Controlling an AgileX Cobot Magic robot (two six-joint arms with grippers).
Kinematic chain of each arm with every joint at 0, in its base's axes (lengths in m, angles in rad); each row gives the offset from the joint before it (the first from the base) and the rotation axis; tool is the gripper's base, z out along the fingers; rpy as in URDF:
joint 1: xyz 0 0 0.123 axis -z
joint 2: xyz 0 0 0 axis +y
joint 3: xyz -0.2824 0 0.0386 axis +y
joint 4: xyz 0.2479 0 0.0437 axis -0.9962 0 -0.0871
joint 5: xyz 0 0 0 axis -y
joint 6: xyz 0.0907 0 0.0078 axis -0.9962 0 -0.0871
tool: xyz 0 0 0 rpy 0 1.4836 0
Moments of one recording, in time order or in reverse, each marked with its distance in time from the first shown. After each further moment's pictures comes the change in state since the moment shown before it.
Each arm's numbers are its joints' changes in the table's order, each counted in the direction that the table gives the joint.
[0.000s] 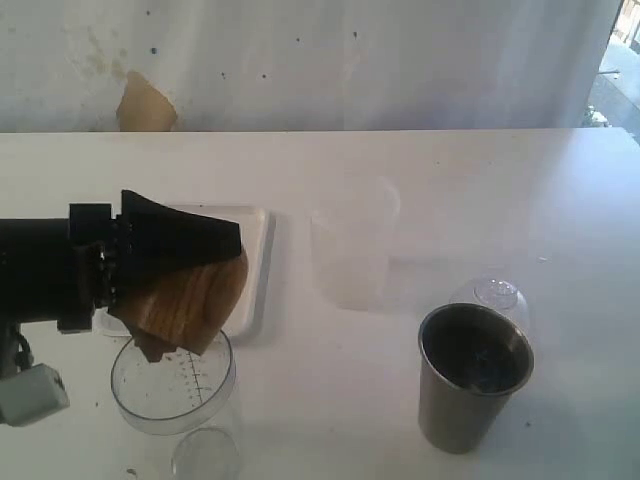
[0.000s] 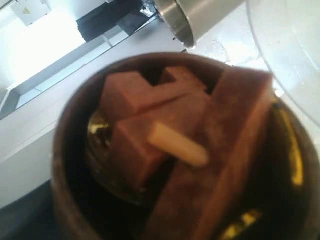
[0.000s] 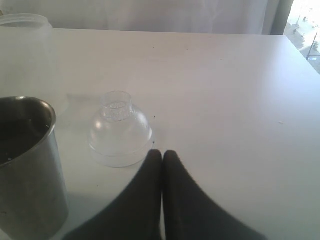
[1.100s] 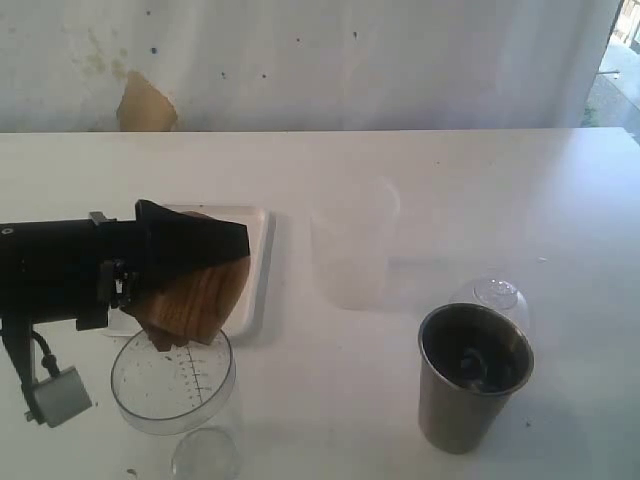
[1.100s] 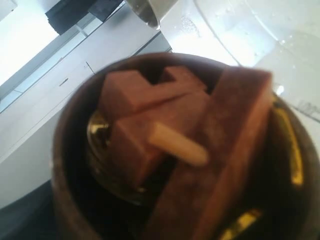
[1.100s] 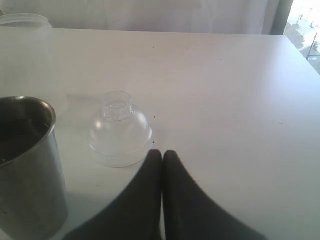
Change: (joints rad) left arm 0.058 -0.013 0.022 0.104 -0.146 -0.172; right arm 0.000 0.000 0.000 0.000 0.000 0.000
